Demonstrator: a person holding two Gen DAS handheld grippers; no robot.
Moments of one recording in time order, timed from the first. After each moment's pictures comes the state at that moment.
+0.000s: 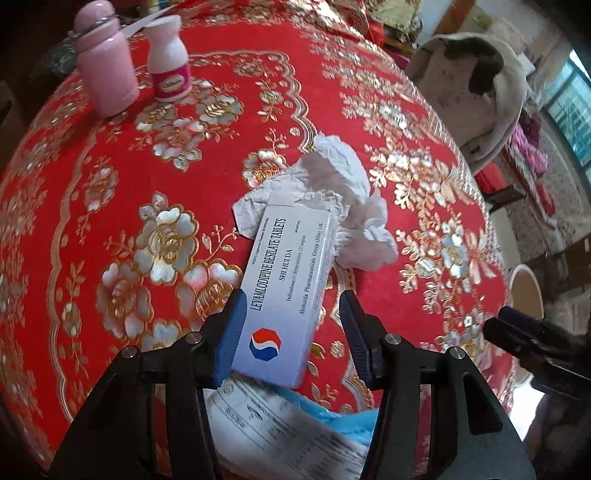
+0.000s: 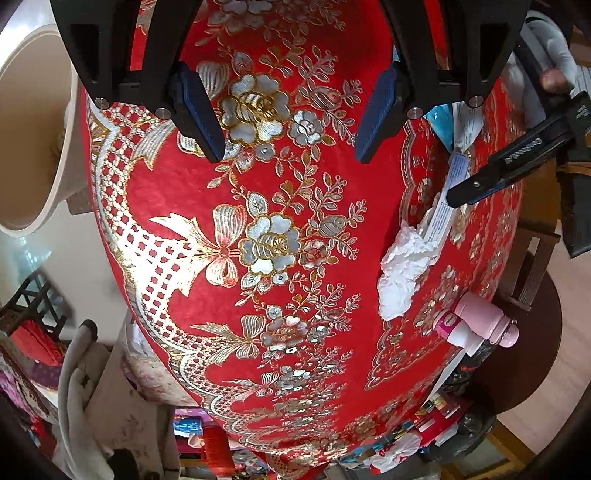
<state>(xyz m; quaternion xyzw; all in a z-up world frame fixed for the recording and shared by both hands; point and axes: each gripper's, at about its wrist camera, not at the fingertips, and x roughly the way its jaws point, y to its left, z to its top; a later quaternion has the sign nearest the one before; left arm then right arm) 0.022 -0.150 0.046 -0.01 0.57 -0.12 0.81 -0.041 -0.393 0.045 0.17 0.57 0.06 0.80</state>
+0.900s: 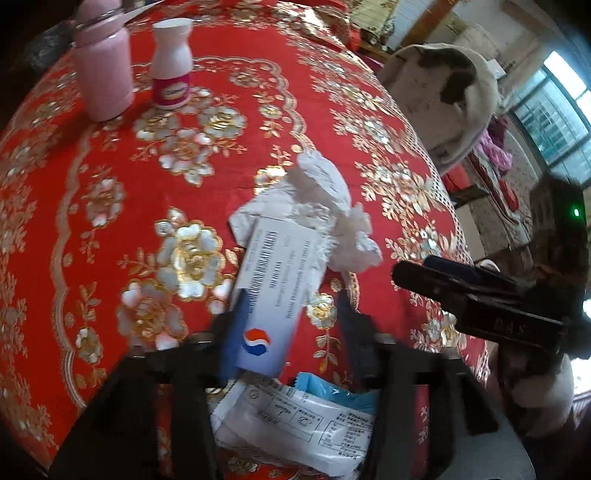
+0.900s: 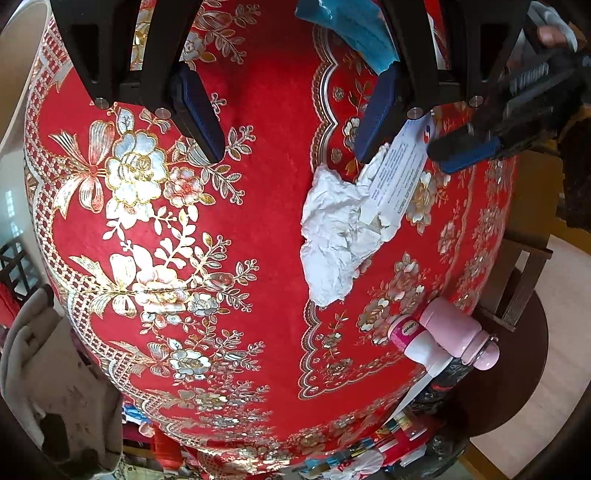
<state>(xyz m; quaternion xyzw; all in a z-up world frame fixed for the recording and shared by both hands) 0.031 -0.101 0.064 -0.06 0.57 -0.20 0.80 0.031 -0.307 0.049 0.14 0.57 0.10 0.80</state>
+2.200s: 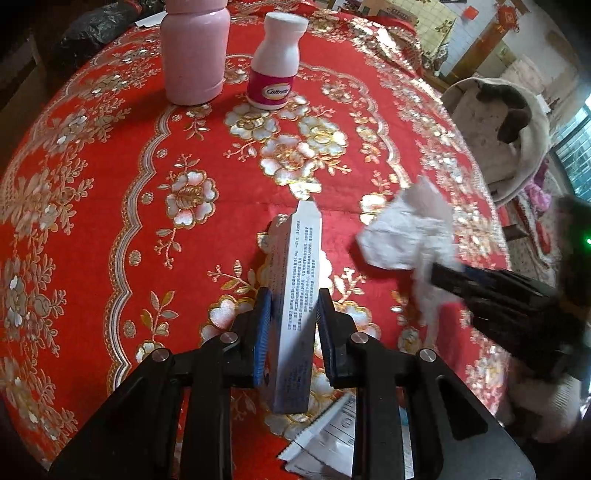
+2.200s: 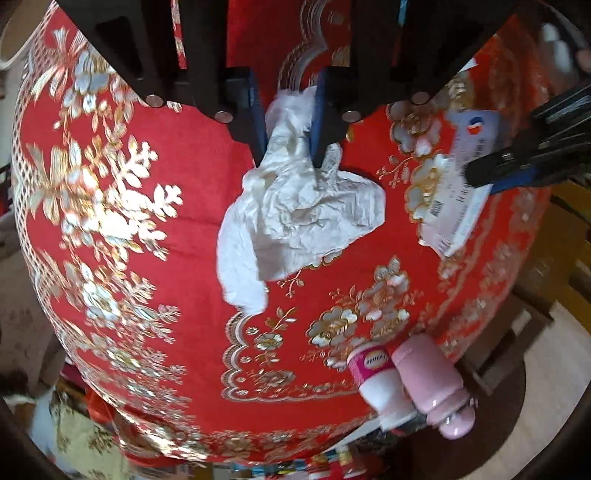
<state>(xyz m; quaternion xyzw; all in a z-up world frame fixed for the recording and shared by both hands) 0.057 -0.040 0.038 -0.08 0.57 -0.09 0.81 0.071 -0.252 0.031 0.02 0.55 0.16 0.82</state>
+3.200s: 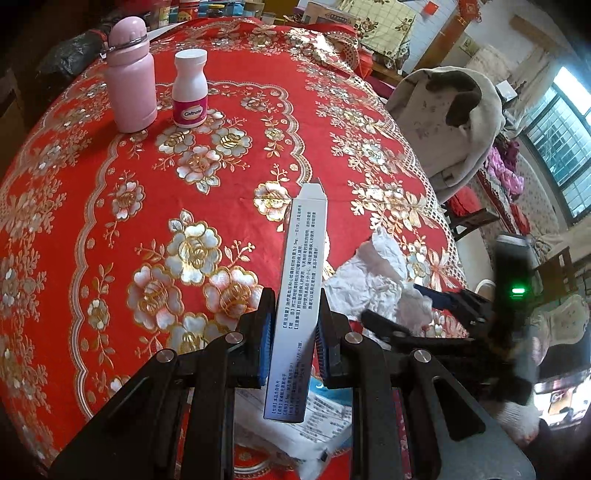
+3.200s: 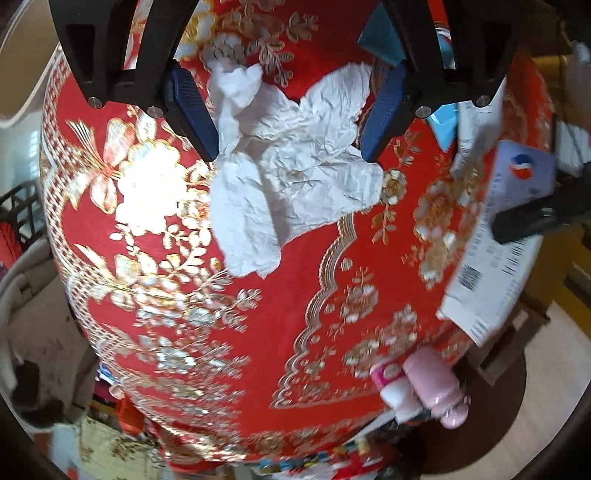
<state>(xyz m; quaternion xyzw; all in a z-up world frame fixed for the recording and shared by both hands) -0.001 -0.107 0.091 -0.07 0.53 -0.15 0.83 0.000 -0.297 0.017 0.00 0.56 0.14 0.82</state>
